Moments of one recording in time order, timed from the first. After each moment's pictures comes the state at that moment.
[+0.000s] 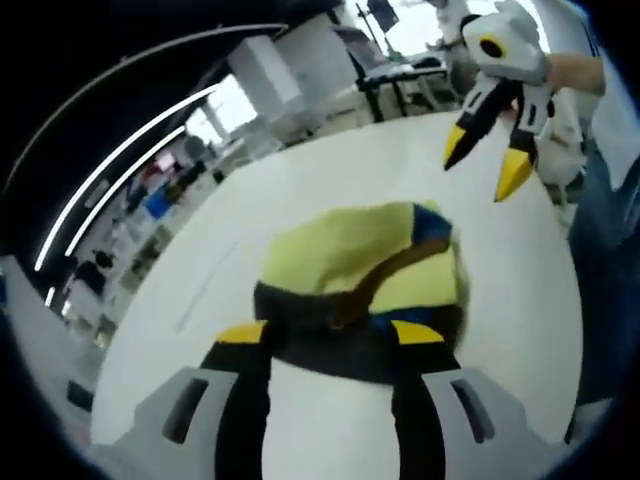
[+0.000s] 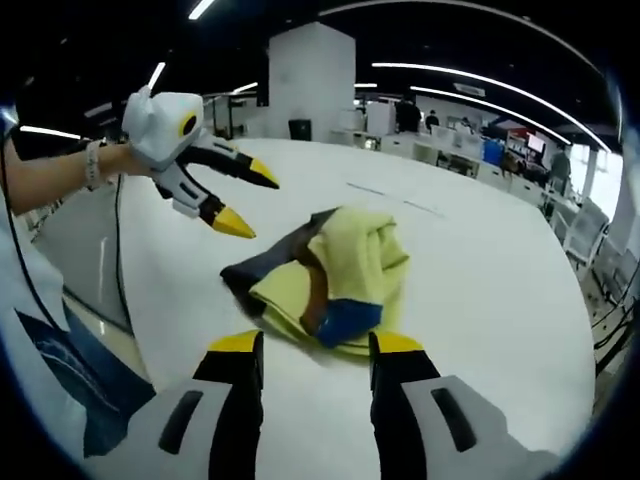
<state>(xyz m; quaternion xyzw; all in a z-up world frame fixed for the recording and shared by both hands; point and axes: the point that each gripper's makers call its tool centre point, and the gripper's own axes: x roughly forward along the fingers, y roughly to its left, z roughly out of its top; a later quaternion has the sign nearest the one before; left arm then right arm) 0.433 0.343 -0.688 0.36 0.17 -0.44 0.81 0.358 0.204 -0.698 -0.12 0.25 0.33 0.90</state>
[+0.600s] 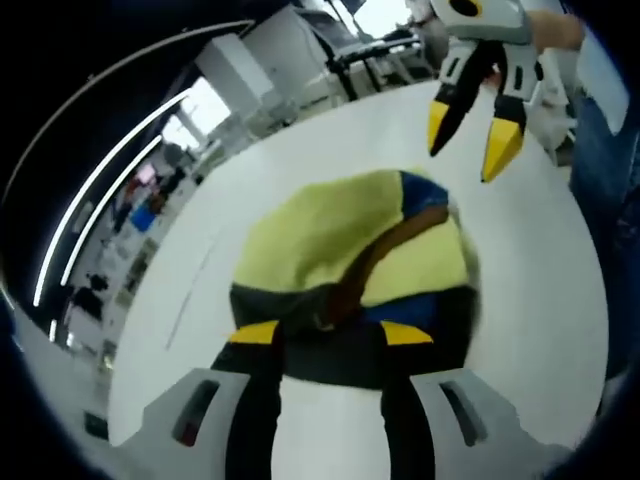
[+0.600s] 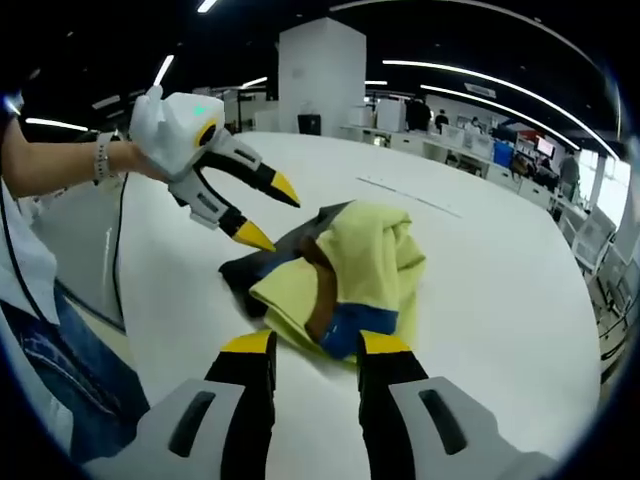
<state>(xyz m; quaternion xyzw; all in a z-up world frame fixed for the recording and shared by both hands) 0.442 0.330 -0.722 0.42 0.17 -0.46 0.77 0.367 0.220 -0.712 -0.13 0.25 0.35 0.89</state>
